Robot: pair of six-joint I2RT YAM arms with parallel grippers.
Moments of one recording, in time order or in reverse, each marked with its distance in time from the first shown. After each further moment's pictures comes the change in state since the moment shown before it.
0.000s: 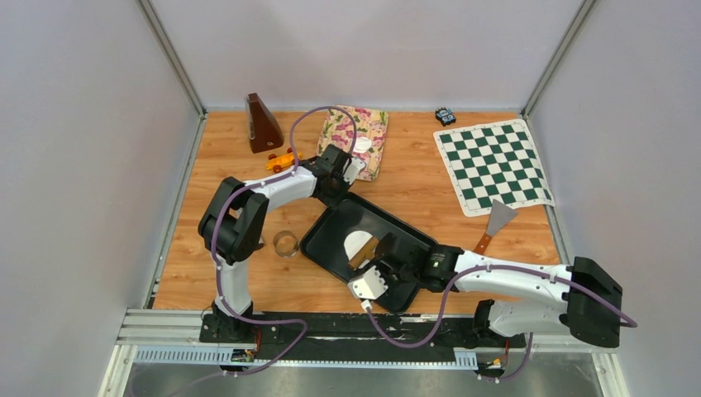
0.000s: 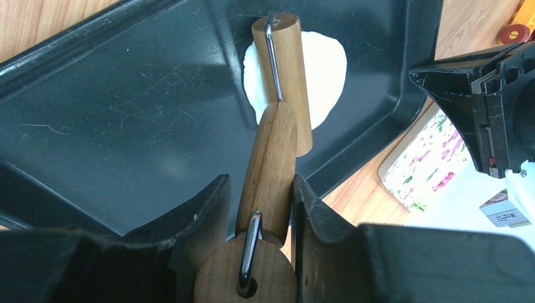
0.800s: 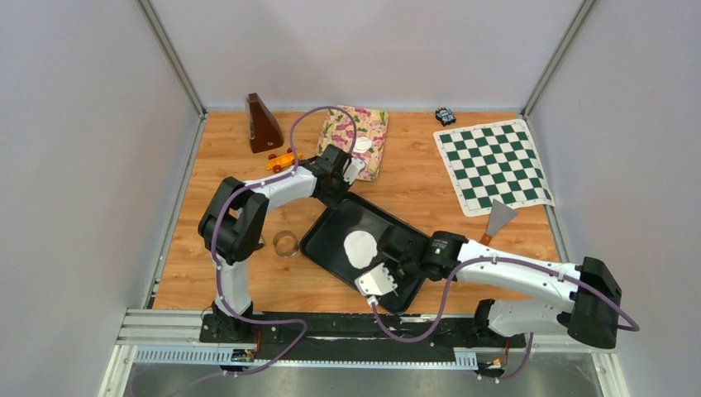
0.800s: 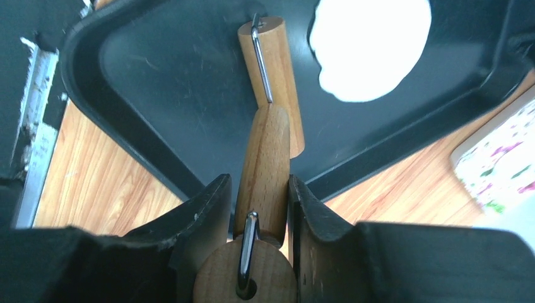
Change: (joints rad) left arm 0.001 0.000 0.000 0.000 0.000 0.003; right arm -0.031 -0.002 0.156 -0.341 -0.070 0.056
